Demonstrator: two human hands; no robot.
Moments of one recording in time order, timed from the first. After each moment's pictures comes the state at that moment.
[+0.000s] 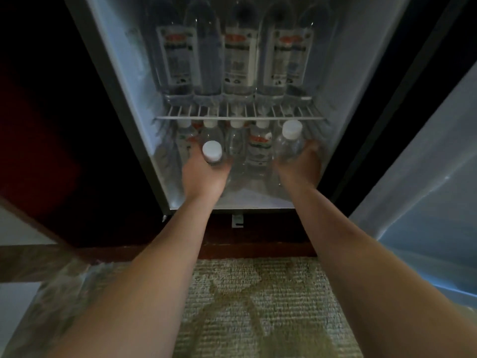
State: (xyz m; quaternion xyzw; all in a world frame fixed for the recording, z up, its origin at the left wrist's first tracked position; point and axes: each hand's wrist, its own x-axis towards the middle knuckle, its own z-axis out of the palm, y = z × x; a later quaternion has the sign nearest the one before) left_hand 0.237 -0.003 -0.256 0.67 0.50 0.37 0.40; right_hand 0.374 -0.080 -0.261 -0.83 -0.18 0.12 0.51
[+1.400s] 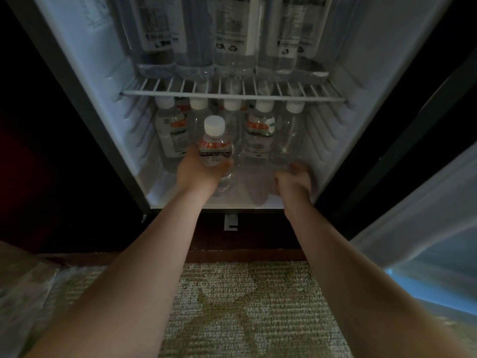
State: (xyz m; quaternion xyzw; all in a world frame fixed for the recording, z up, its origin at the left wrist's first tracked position) left_hand 0.266 0.032 -0.310 0.68 0.53 0.29 0.41; right_hand 0.411 -0.040 -0.365 -0.78 -0.07 0.24 0.58
